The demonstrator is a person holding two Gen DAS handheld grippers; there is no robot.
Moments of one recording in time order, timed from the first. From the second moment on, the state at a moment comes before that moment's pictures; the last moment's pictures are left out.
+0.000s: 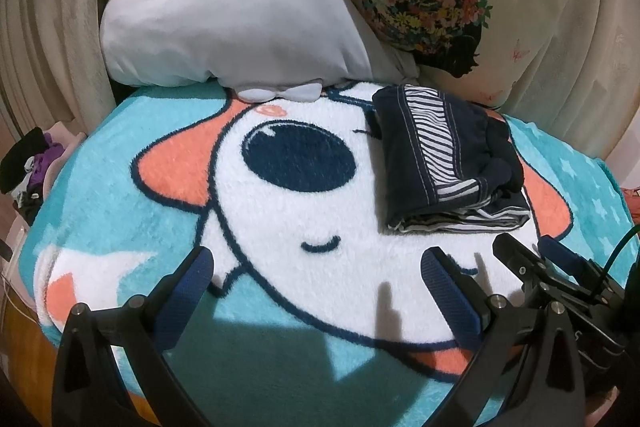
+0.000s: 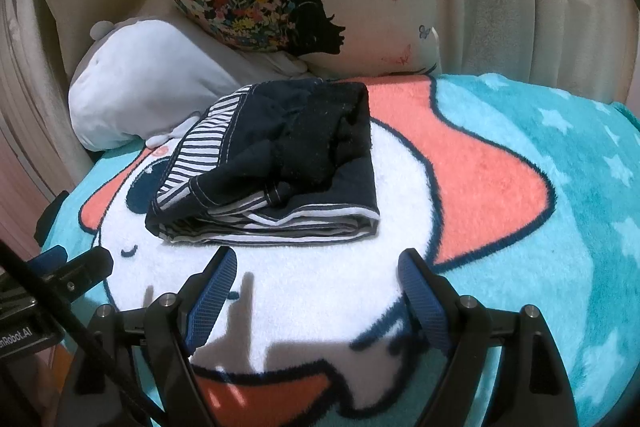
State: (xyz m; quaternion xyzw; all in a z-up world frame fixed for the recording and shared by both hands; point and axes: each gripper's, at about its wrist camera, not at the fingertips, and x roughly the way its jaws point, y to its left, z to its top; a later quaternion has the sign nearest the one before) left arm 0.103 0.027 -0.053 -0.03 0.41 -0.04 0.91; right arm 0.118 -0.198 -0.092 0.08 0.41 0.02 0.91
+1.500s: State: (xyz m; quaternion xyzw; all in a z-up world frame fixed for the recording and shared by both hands) left arm 0.103 0.032 -0.060 -0.04 0.42 -0.05 0.91; right arm 0.118 -0.195 -0.096 0.08 0.42 0.02 0.91
